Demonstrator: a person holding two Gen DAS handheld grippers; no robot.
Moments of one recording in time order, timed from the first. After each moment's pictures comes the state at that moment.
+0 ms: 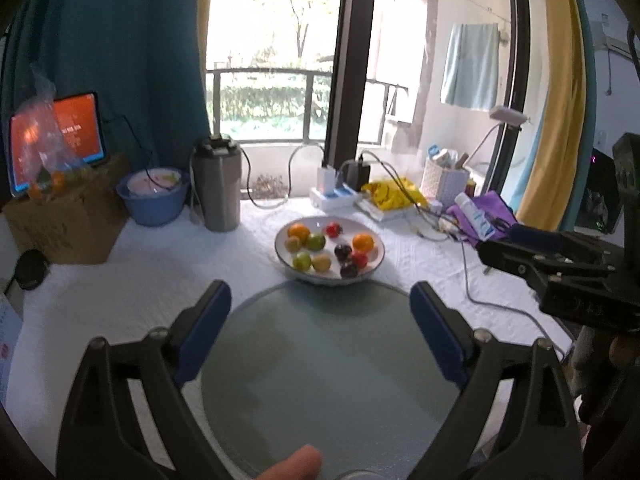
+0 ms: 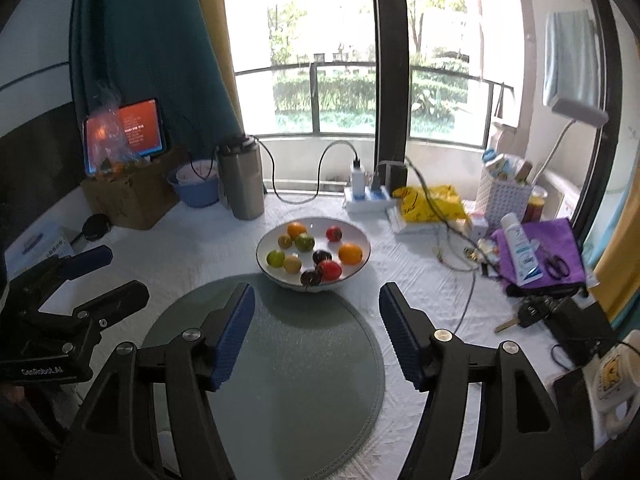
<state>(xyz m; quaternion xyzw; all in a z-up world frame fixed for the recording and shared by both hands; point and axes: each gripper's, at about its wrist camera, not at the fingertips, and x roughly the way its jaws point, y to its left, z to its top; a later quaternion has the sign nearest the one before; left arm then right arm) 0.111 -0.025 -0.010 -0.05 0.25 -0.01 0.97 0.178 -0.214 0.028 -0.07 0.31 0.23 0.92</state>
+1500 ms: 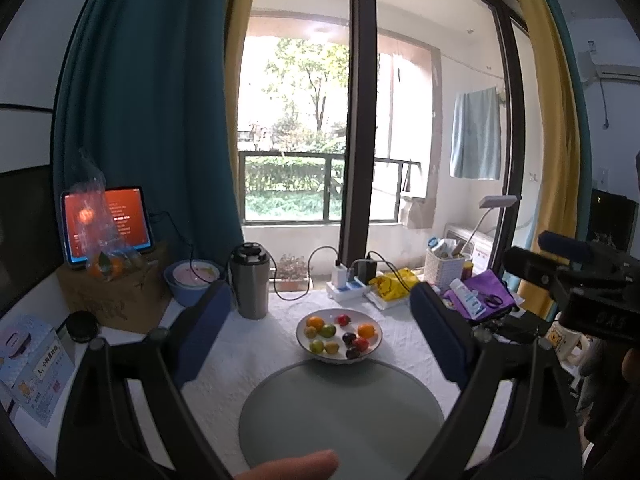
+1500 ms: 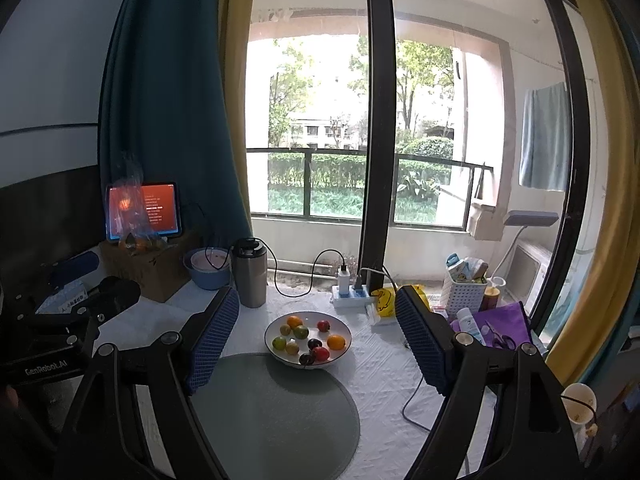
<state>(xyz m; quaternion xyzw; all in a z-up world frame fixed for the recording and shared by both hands) 0.033 -0.031 0.083 -0.04 0.11 0.03 0.99 0.103 -0.227 0.135 -0.07 0.16 0.22 0.96</state>
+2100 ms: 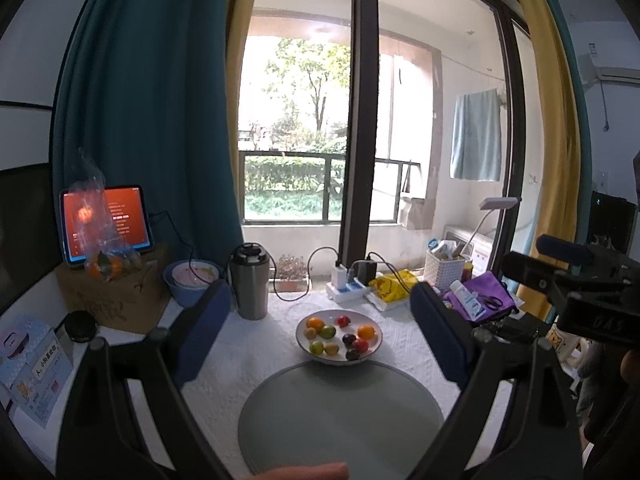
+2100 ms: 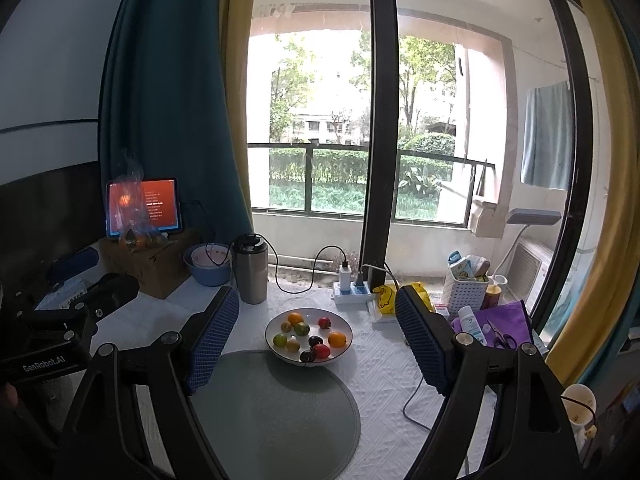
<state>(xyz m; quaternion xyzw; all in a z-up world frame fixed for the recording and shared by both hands) 0.034 -0.029 0.084 -0.04 0.11 0.03 0.99 0.107 -0.224 0.137 -0.07 0.17 0.22 0.96</state>
